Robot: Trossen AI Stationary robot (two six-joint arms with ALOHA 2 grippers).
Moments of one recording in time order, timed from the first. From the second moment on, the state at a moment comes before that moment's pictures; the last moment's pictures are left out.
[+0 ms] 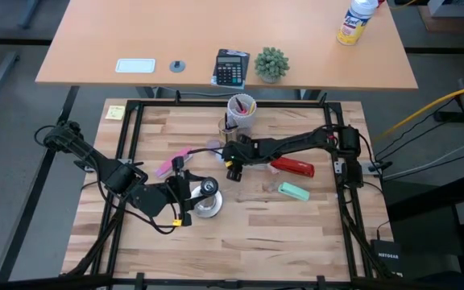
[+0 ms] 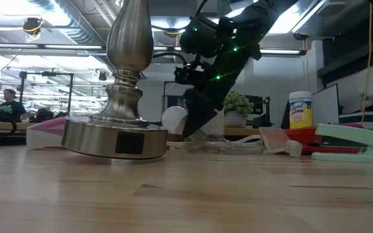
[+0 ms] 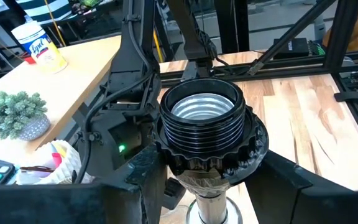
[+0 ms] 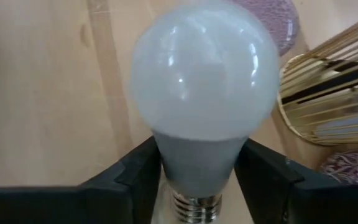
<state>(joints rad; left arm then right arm) -0.58 1.37 1.33 -0.46 -0.82 -0.13 -0.09 1.99 1.29 -0.29 0.21 0.05</state>
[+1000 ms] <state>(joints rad) -0.58 1.37 1.33 -0.46 -0.82 -0.12 -0.09 1.98 1.54 -0.45 0.21 0.04</state>
